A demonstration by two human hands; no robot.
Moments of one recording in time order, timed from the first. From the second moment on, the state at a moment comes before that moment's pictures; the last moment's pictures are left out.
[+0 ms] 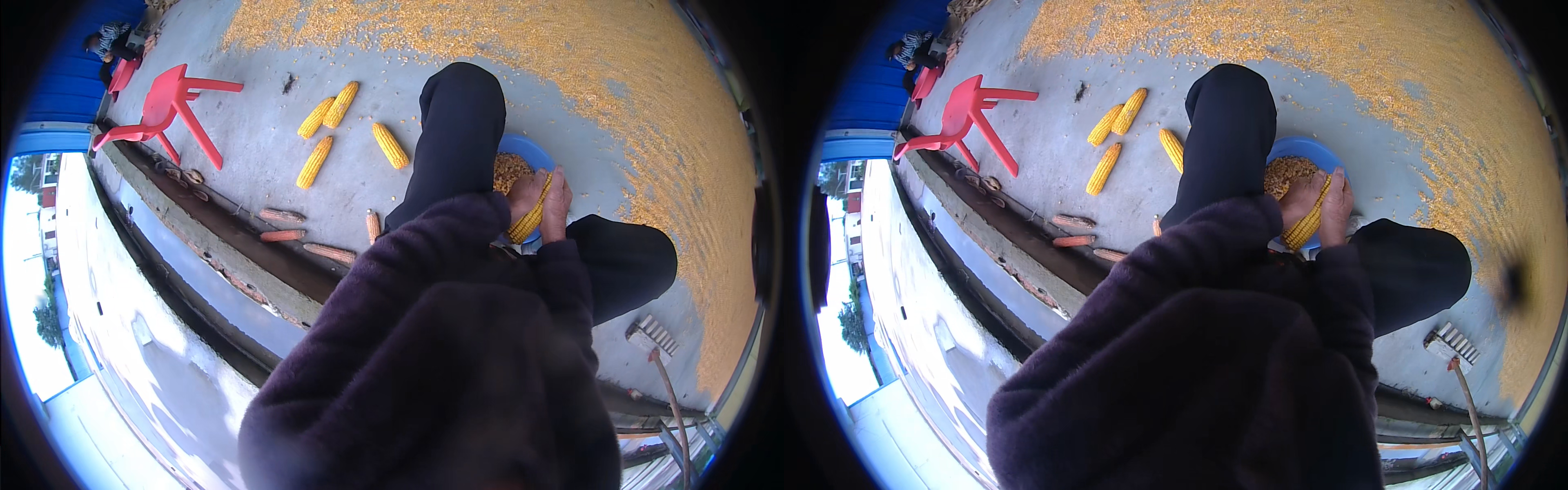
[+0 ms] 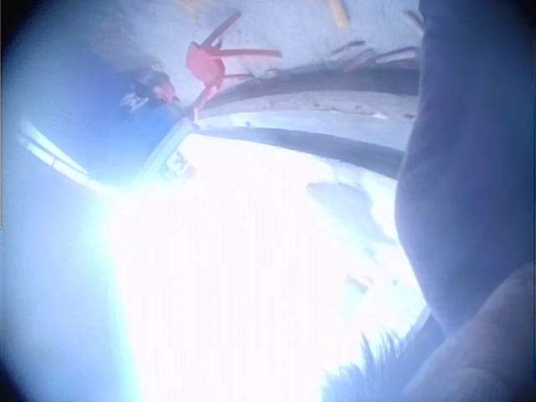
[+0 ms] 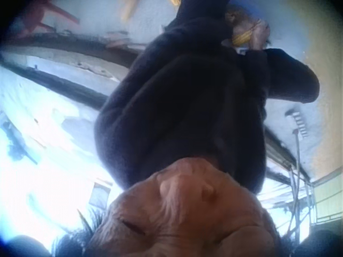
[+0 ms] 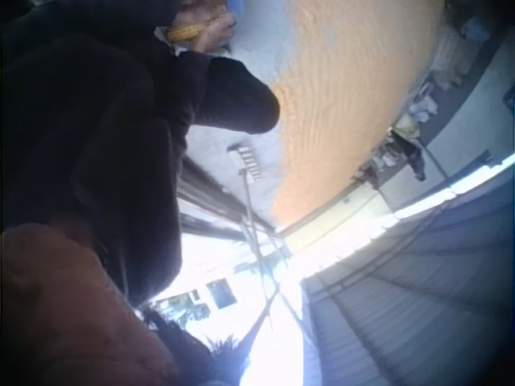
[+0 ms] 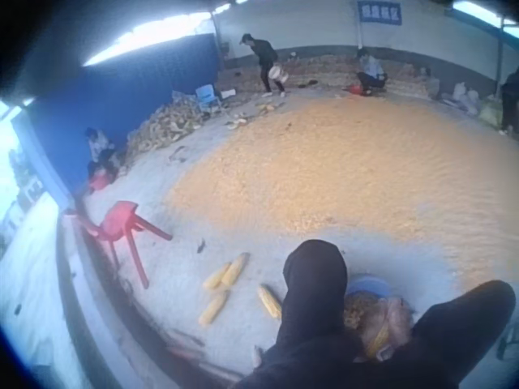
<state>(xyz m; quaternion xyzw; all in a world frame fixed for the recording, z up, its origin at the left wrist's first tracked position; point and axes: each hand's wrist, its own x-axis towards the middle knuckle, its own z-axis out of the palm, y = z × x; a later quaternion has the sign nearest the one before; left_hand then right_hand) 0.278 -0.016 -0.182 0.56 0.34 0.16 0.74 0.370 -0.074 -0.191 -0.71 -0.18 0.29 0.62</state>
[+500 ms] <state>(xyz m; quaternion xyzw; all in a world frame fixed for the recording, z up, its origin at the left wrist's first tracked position) 0.300 -0.004 -0.224 0.65 0.42 0.18 0.60 0.361 -0.070 -0.192 -0.71 -0.18 0.20 0.65</state>
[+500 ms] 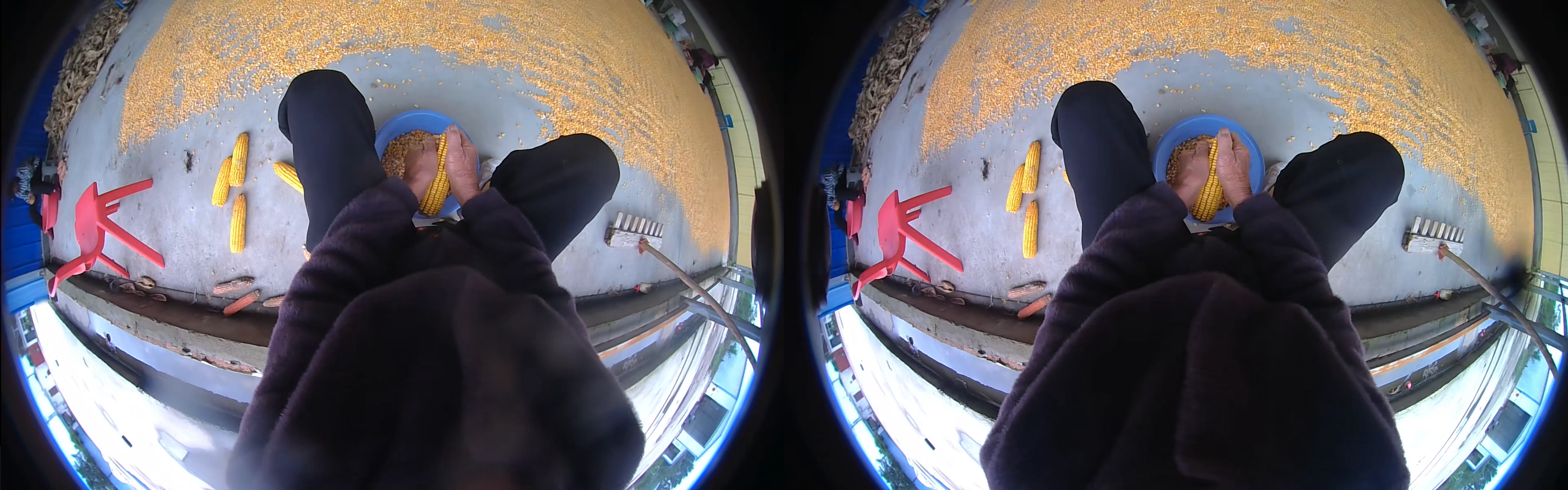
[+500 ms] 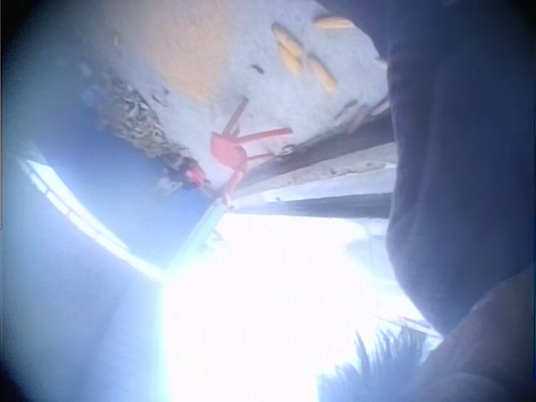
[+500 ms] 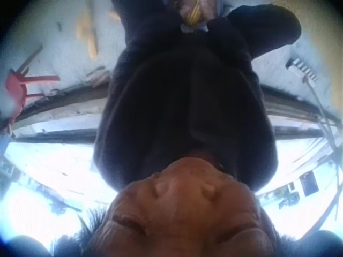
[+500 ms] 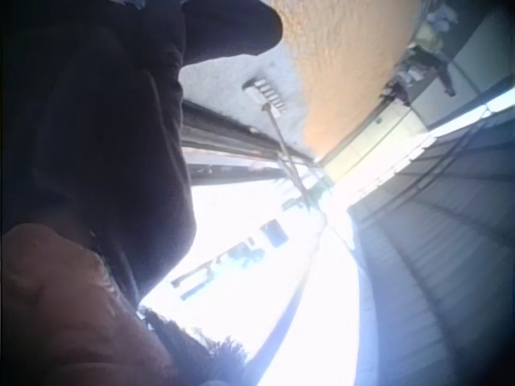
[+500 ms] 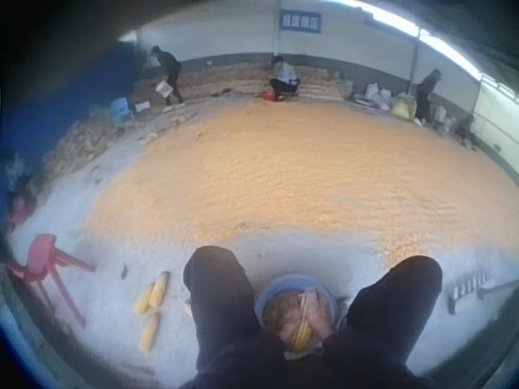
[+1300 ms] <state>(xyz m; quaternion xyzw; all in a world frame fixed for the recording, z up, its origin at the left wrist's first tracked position) 0.293 0.017 -0.263 0.29 0.05 -0.03 0.96 0.357 -0.078 -0.193 -0.75 -0.28 0.15 0.57</state>
